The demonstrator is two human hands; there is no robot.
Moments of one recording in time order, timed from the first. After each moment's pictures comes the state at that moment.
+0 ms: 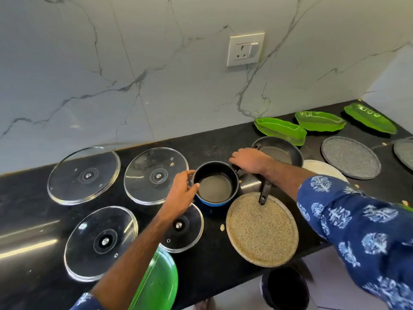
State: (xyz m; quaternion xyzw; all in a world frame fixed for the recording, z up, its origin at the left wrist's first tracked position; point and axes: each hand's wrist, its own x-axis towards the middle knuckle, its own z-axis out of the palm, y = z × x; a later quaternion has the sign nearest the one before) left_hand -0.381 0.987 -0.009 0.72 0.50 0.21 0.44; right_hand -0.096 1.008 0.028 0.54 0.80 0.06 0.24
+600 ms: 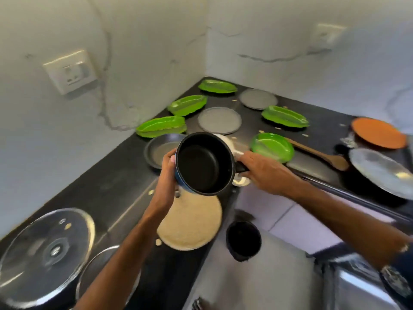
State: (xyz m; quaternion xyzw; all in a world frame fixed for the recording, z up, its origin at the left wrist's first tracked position) left_hand -0.198 0.902 0.070 0.68 0.17 0.18 0.69; right_hand -0.054 0.661 0.105 0.86 0.50 -0.01 -0.11
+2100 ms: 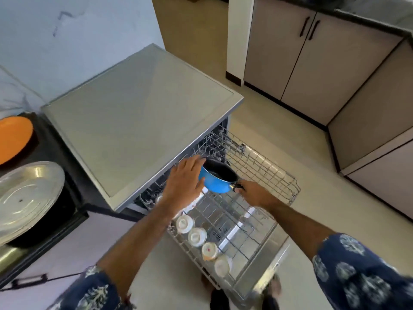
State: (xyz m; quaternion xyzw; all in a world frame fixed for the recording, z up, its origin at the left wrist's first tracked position) left_hand -0.002 -0.032 -0.096 0.83 -0.55 -0.05 0.10; right_hand -0.183 -0.206 -0.162 0.85 -0.31 -0.17 -0.38
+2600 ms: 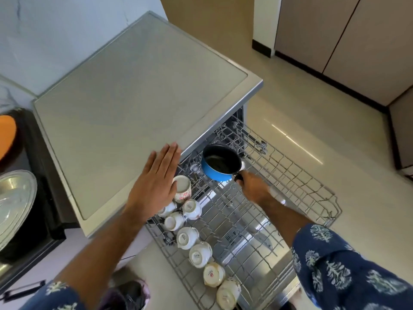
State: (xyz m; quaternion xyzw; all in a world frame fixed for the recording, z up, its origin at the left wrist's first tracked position) left_hand 0.086 -0.043 -0.151 0.81 -0.57 0.06 -0.12; right_hand -0.097 -0.272 -0.305 0.87 -0.30 -0.11 -0.37
